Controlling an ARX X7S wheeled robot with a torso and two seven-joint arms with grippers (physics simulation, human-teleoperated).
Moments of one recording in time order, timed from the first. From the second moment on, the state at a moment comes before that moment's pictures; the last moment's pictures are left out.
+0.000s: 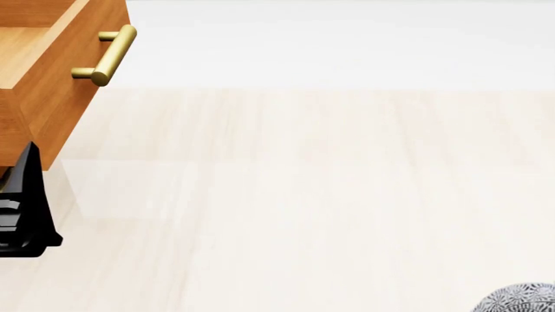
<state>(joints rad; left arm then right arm) -0.30 -0.31 -0.14 0.75 -0.62 -0.75 -0.26 -0.43 0.87 0.12 -0.89 -0.64 0.88 -0.96</state>
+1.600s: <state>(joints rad) -0.29 -0.34 -0.12 0.78 -0.66 -0.74 -0.30 -0.26 0.52 0.52 -1.02 -0.76 0.40 -1.42</state>
